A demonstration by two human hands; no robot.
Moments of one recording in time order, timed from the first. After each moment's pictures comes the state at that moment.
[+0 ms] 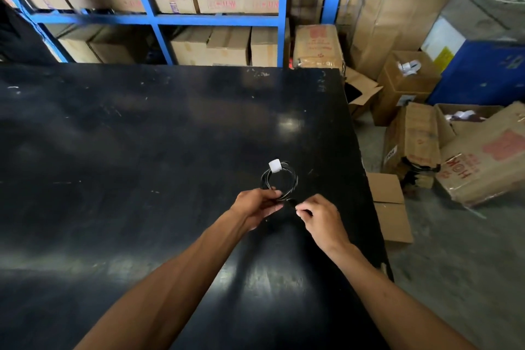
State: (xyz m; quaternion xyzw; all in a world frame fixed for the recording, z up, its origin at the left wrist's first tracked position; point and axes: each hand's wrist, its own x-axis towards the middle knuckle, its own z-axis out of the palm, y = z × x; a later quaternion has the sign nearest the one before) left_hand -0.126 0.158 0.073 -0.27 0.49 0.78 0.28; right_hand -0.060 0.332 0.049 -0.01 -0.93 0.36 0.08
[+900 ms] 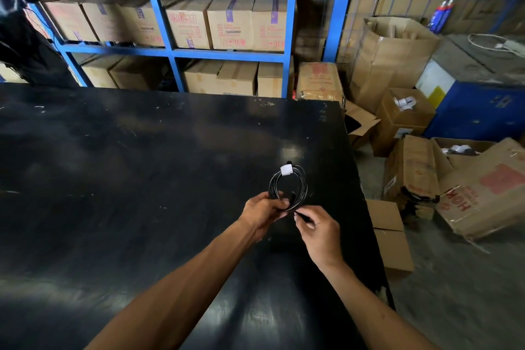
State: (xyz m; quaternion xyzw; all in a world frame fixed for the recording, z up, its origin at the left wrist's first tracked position) left_hand -0.116 0.165 0.107 -0.18 0.52 0.81 0.22; right_hand -0.052 0.313 0.068 -0.01 -0.85 0.49 0.21
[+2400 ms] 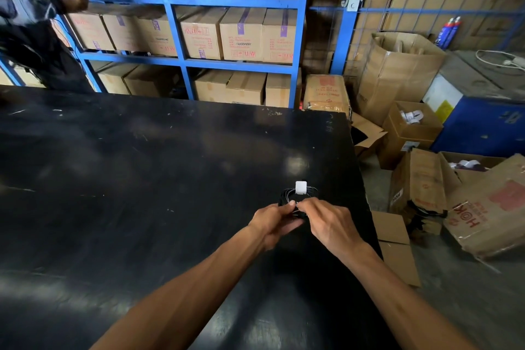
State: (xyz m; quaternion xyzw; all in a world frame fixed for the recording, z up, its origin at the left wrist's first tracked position) left_hand -0.098 0.172 0.130 -0.21 0.47 0.82 0.26; right_hand -0.067 0.336 0.135 0.28 -0.91 0.12 0.29
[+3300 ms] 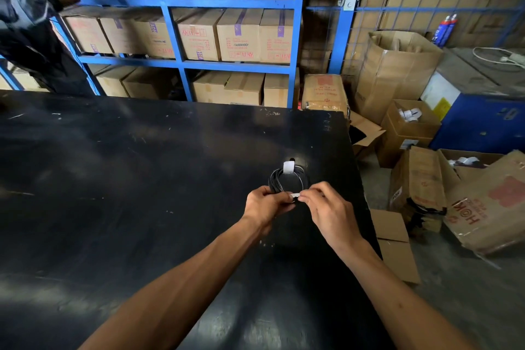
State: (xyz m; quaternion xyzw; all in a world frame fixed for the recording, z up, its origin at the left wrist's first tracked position) left_hand -0.109 0.168 0.148 -0.15 0.55 0.81 0.13; right_hand -0.071 0.332 0.146 0.16 -0.91 0.20 0.33
